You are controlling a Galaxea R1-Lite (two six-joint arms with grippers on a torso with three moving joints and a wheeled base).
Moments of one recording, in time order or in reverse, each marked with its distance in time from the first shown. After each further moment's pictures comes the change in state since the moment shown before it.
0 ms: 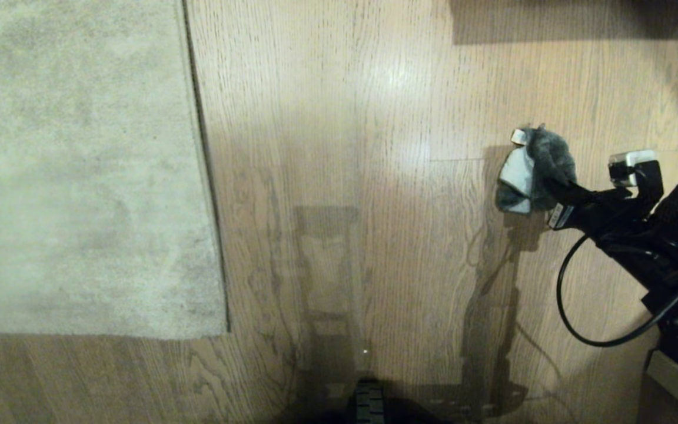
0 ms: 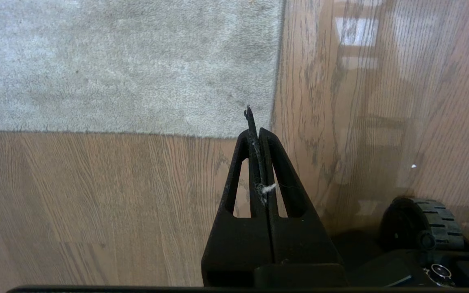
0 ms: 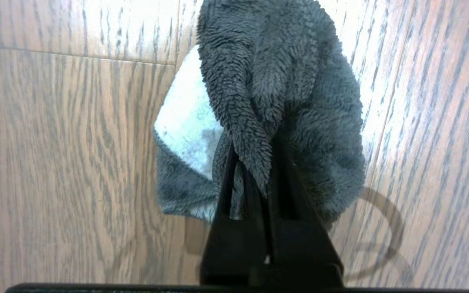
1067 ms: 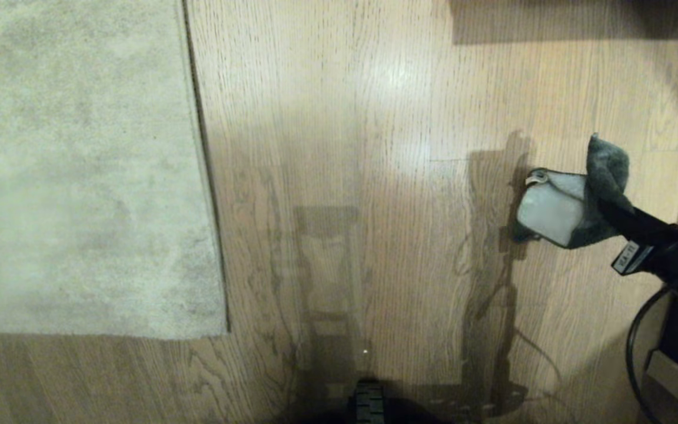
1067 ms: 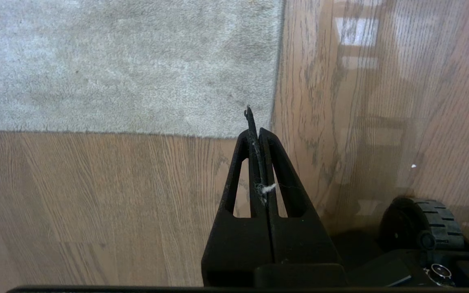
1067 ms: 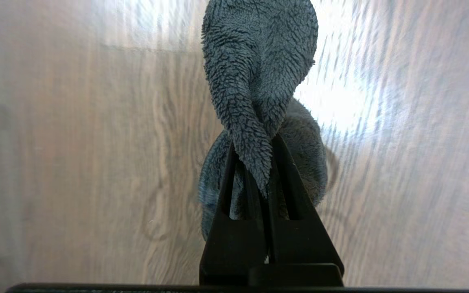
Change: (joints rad) left arm 0.000 0.000 0.000 0.000 0.001 0.000; right arm -0.002 -0.387 0.384 0.011 -0.001 -0.001
